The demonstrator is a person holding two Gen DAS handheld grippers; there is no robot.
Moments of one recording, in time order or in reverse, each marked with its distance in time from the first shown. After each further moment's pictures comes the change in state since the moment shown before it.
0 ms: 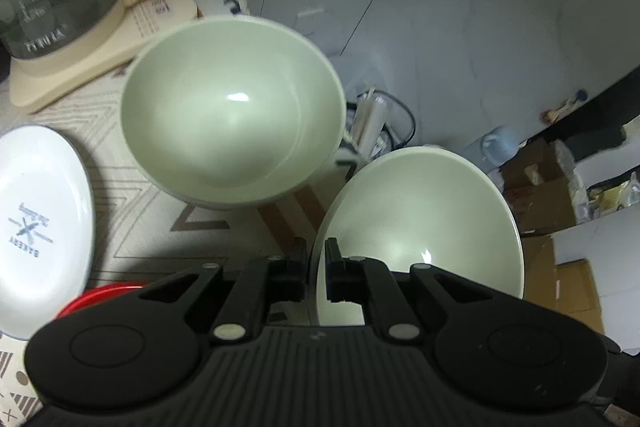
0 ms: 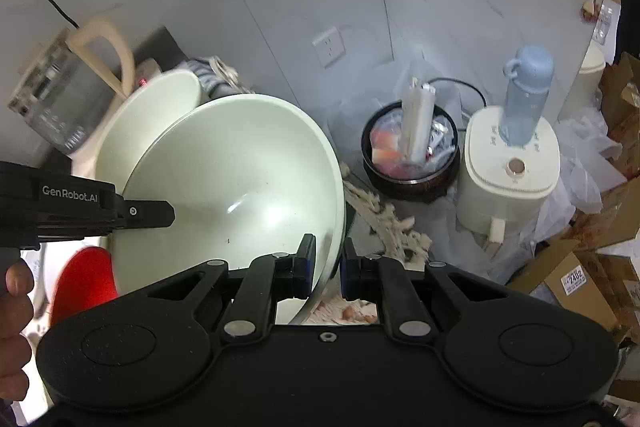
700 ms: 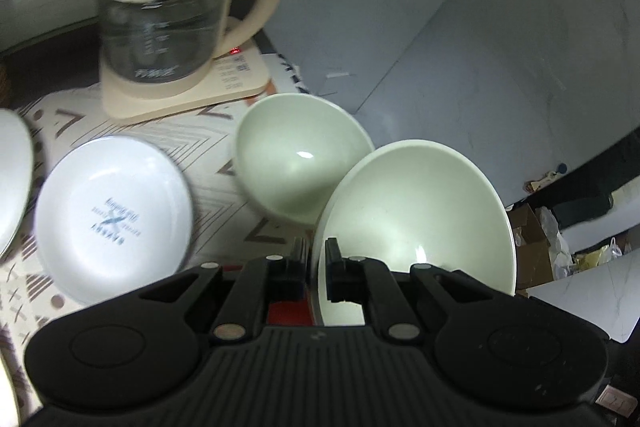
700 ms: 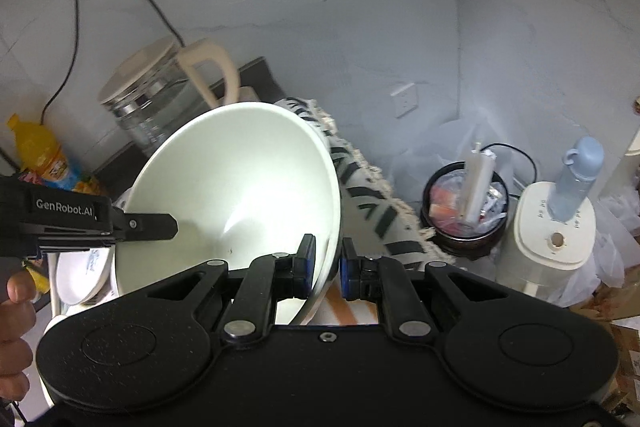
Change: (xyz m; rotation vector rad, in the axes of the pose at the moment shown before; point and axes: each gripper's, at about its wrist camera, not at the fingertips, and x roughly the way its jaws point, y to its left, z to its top) left arm -0.100 0.050 -0.016 -0.144 -0.141 -0.017; right arm -0.042 0.068 0.015 -0.177 -0.071 0.134
